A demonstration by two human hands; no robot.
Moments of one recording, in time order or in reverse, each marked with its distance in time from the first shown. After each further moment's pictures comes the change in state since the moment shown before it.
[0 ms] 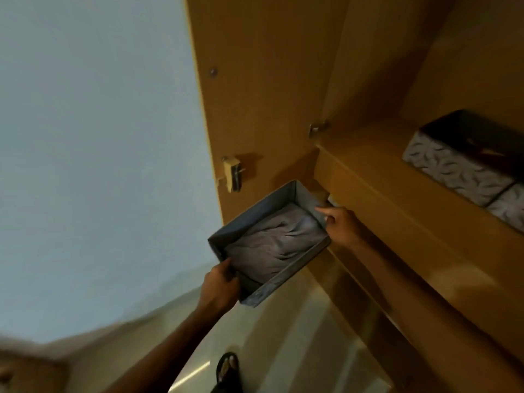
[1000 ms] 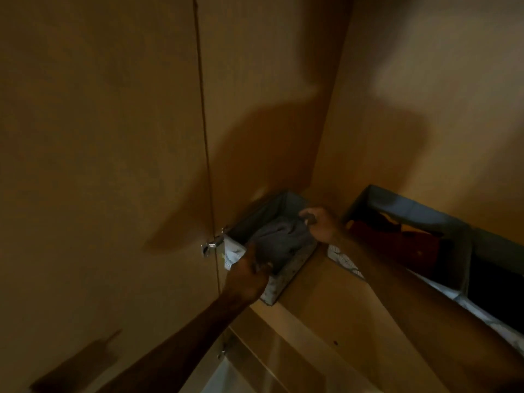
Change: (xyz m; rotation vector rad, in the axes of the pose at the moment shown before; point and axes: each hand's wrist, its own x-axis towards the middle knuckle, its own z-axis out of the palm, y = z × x) left_hand 0.345 0.348 0.168 -0.052 -0.287 0.431; right_hand 0.331 0.169 -0.238 -0.035 0.162 0.161
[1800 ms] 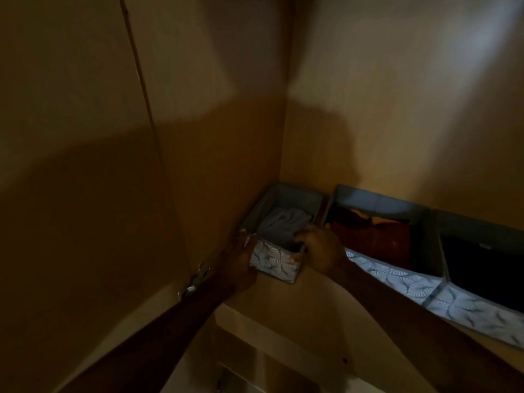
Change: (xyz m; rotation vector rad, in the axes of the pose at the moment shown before) left_hand 0.138 -0.015 -0.006 0.633 -0.194 0.423; right_hand -0.028 0.009 0.005 -0.421 0.184 0.002
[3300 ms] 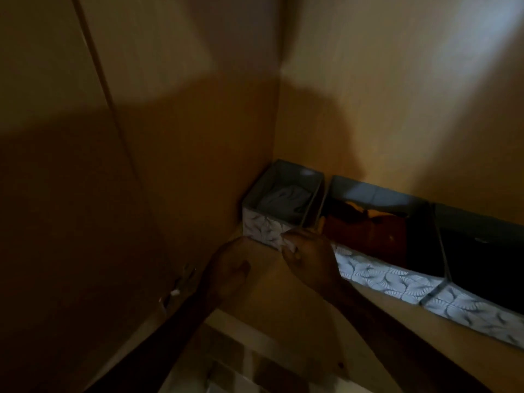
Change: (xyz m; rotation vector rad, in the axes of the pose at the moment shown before) left_hand 0.002 -0.010 0.018 -0.625 0.088 -0.172; right_hand -0.006 -0.002 0.040 0.260 0.334 -0.019
